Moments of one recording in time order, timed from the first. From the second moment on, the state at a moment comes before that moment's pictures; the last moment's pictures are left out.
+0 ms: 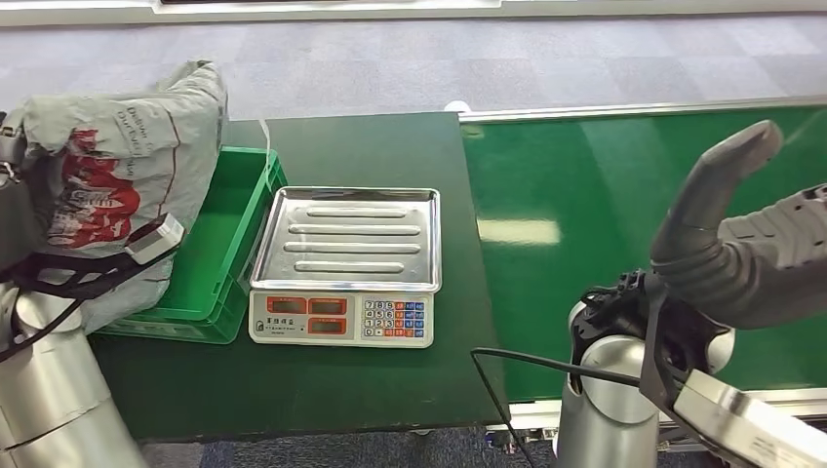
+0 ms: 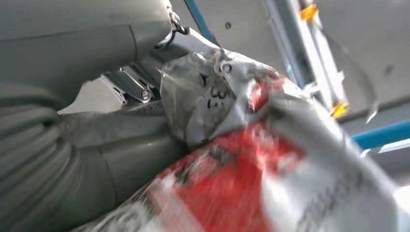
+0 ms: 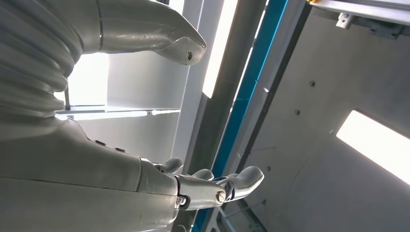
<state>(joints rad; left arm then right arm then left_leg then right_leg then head) -0.49 -0.10 0.35 -1.81 -1.51 0.70 -0.68 -0.35 0.37 0.24 -2.03 0.72 -0.70 -0.69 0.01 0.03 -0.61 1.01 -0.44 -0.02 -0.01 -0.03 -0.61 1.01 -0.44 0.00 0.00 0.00</state>
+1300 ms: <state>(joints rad) -0.59 0.17 -0.65 -0.91 -1.51 0.70 0.20 -0.35 0.37 0.22 -1.93 0.77 -0.70 -0.69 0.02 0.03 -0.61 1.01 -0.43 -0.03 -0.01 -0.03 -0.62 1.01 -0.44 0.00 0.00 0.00</state>
